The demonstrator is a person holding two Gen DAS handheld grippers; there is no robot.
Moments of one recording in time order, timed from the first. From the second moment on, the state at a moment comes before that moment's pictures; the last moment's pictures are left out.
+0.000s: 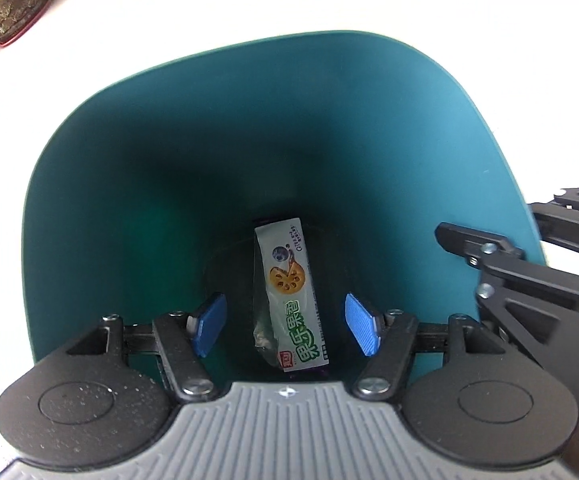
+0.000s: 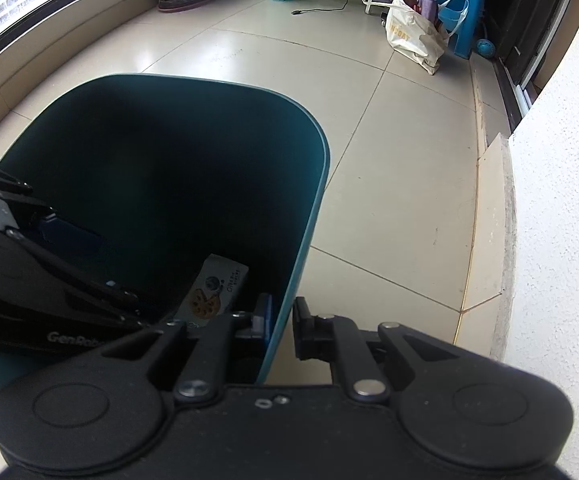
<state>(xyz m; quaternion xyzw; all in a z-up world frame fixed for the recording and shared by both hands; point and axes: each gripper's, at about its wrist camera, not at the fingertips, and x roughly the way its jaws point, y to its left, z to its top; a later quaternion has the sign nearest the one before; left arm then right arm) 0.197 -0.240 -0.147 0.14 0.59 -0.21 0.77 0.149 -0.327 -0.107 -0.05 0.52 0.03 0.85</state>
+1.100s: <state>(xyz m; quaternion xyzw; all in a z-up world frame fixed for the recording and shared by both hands) 0.203 -0.043 -0.057 0.05 0.50 -0.11 0.86 0.144 -0.314 -0.118 -0.05 0.57 0.02 0.82</state>
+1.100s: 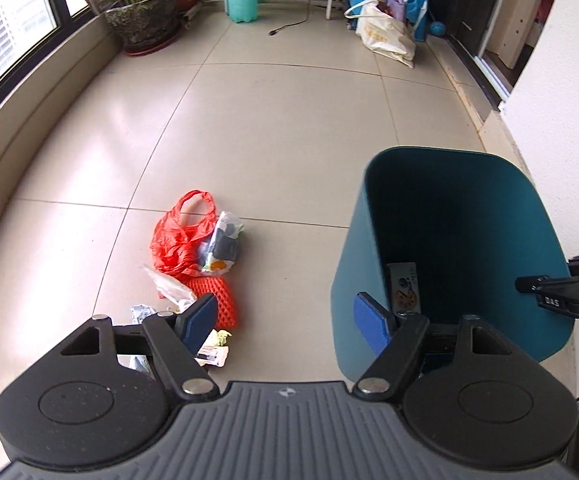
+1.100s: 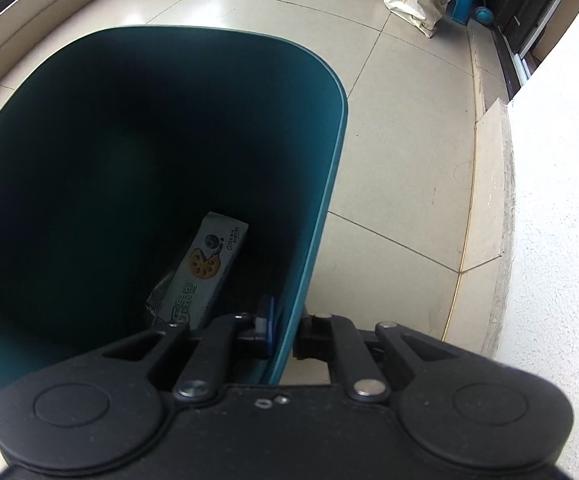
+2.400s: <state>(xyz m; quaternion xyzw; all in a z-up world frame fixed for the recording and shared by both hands) 0.304 0.112 -0.324 -0.23 0.67 0.14 0.69 0.143 -0.320 -0.124 -0.04 0.58 0.04 0.81</state>
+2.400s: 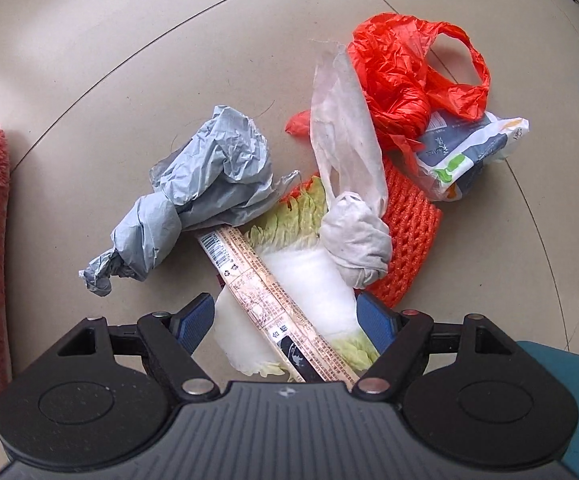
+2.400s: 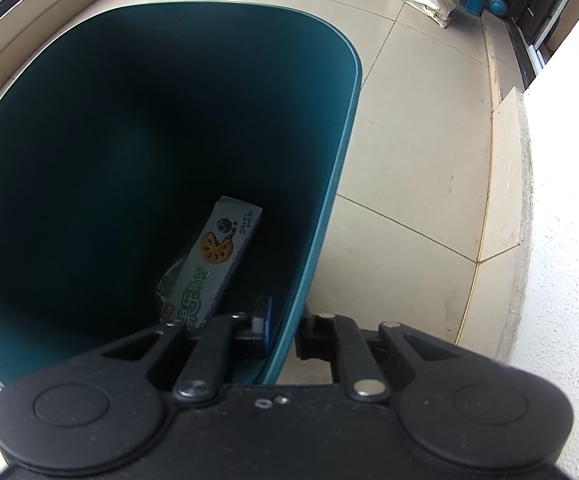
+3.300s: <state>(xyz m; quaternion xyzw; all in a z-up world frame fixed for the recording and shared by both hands) 0.259 0.134 -0.302 -0.17 0.68 0.13 0.70 0.142 -0.323 -0.120 -0.04 0.58 0.04 0.81</state>
